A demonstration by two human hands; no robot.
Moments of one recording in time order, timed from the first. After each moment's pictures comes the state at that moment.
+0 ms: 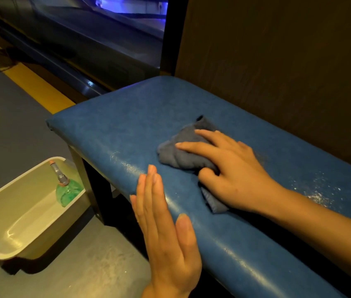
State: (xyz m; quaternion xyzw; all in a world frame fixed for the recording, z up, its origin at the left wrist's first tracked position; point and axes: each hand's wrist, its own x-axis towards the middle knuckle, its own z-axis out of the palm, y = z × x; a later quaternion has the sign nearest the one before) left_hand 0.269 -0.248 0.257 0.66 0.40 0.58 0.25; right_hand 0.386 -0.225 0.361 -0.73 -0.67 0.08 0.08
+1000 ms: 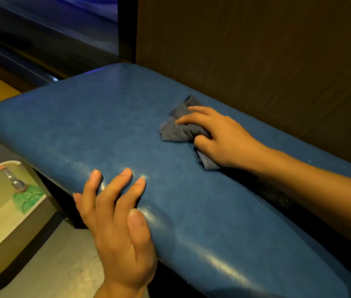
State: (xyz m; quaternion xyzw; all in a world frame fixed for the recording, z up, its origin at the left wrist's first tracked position) left_hand 0.268 -0.241 0.259 0.70 0.41 0.56 0.18; right_hand 0.459 -0.218 0.366 -0.74 -0.66 0.08 0.12
